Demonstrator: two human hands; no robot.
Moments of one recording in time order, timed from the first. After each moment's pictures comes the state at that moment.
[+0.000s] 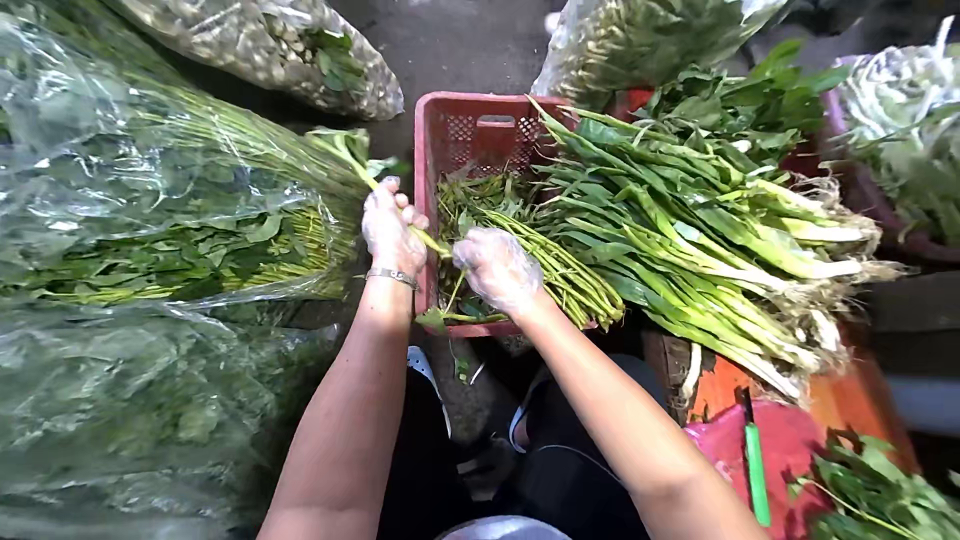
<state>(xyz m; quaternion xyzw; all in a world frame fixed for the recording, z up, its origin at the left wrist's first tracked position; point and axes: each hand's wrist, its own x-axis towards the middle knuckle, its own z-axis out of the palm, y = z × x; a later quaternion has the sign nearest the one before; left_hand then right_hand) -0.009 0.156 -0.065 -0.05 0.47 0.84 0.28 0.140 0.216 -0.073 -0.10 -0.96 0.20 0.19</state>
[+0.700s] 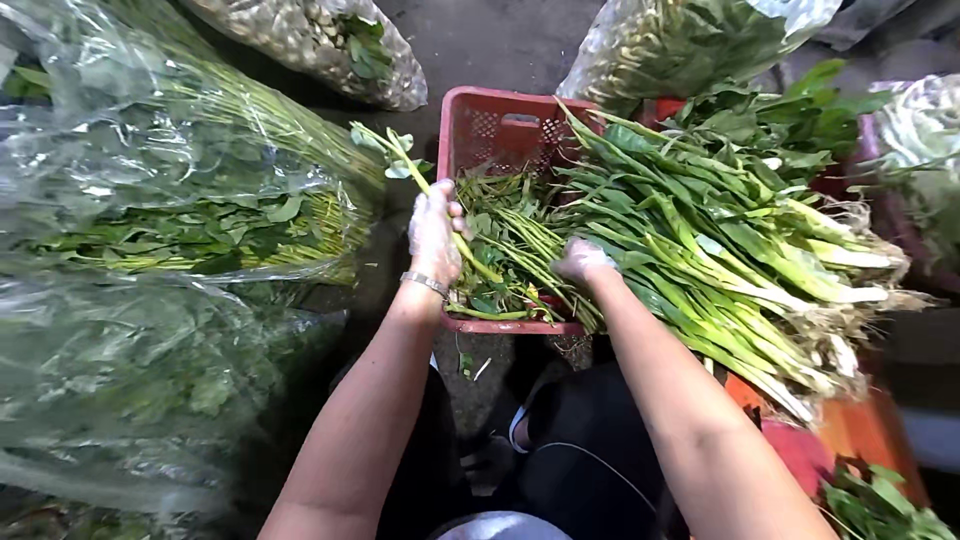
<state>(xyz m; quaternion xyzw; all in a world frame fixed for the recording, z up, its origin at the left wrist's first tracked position) 0.014 0.150 -0.062 -0.03 0.51 0.78 0.37 0.183 0.319 -0.121 -0.51 -0.81 0.18 -0.24</state>
